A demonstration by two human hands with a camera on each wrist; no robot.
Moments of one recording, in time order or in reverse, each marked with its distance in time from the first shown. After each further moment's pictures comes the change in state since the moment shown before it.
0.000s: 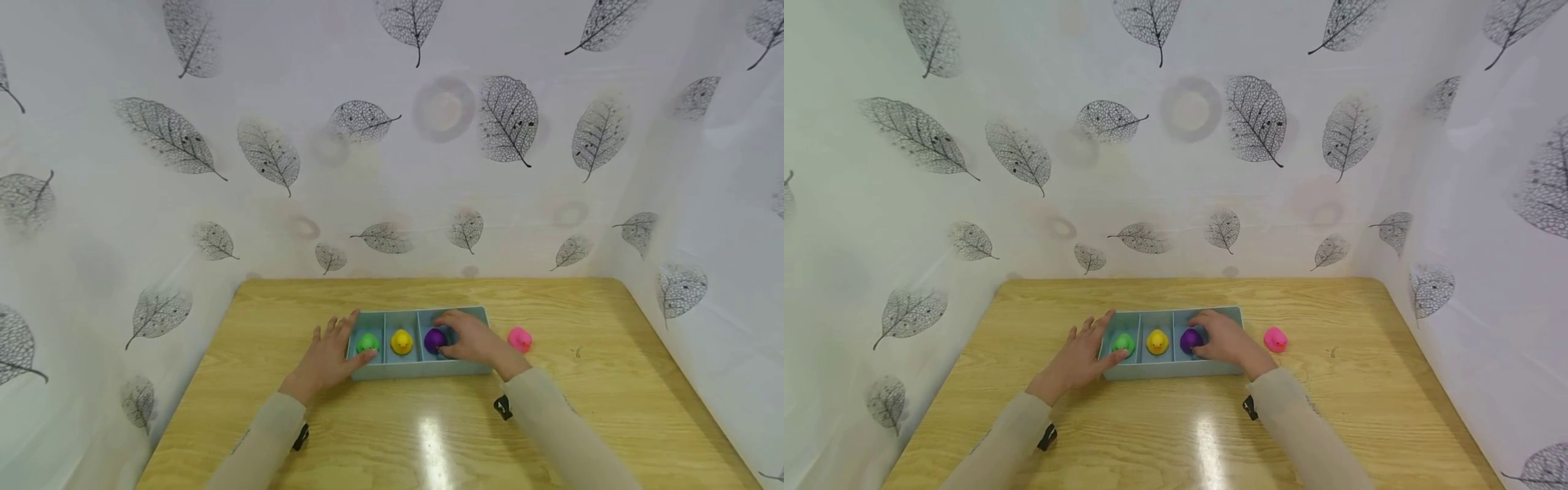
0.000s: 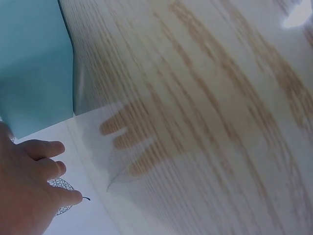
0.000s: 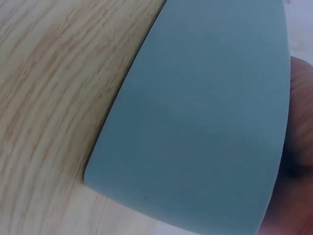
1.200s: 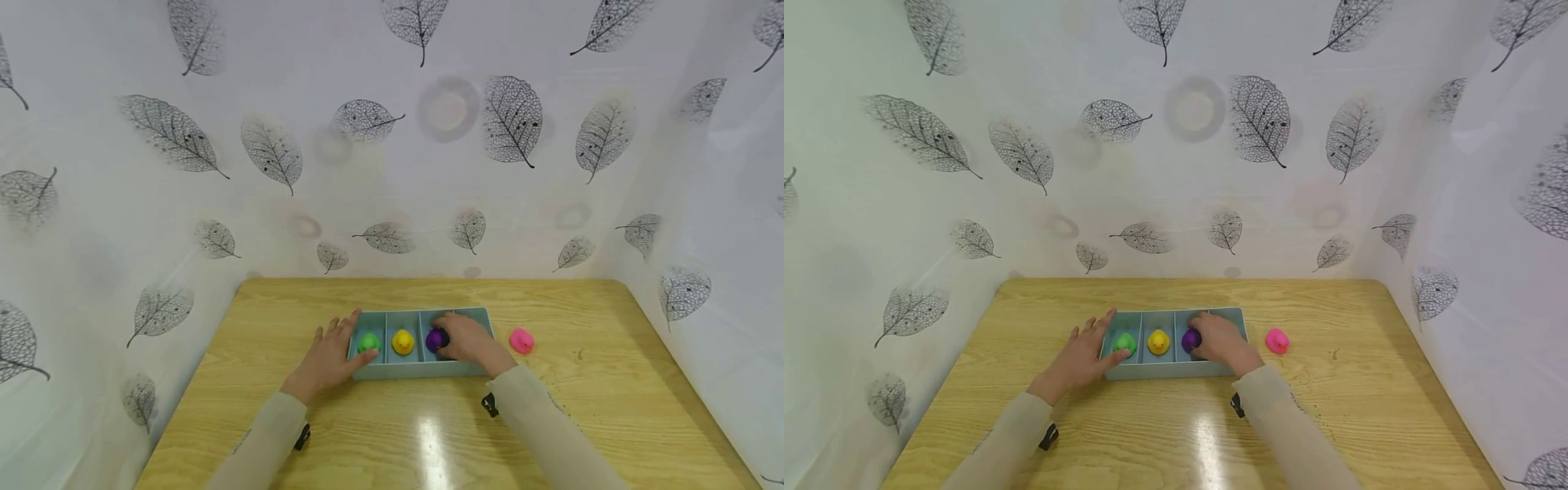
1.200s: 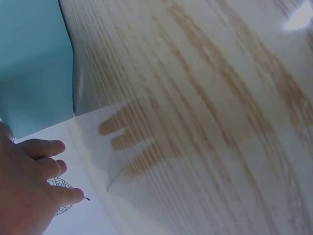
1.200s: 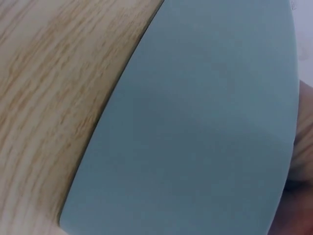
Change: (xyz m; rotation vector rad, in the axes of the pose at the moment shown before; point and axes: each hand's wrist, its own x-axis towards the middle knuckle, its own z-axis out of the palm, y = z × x) left_hand -0.002 0.002 -0.003 -0.043 -0.027 -0.002; right_hand 0.015 -0.016 0.007 -0.098 -0.130 0.190
